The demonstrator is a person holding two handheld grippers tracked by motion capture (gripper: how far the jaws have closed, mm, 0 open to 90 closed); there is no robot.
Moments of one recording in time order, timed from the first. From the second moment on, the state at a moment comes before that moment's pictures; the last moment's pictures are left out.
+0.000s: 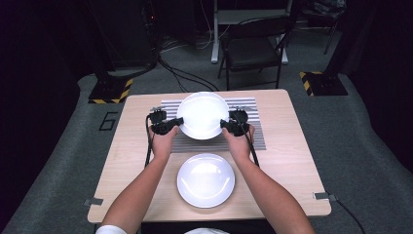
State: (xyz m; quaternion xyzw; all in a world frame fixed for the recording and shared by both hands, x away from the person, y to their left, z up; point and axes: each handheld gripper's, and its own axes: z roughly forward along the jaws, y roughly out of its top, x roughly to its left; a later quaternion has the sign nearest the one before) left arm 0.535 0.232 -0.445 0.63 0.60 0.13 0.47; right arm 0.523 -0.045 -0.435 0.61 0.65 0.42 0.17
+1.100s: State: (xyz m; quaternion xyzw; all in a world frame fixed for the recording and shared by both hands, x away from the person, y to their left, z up) left arm 0.553 0.224 -0.466 0.64 0.61 0.12 0.46; right arm 0.542 -0.046 -0.455 0.62 0.65 0.40 0.17
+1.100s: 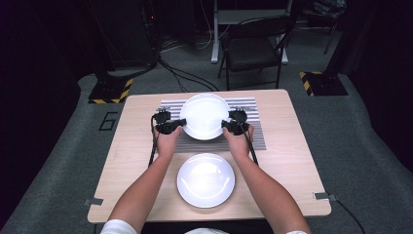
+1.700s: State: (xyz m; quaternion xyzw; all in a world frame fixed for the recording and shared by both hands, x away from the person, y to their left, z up) left arm 0.562 0.222 -0.477 0.64 0.61 0.12 0.45; right arm 0.549 -0.047 -0.463 0.63 0.65 0.39 0.18
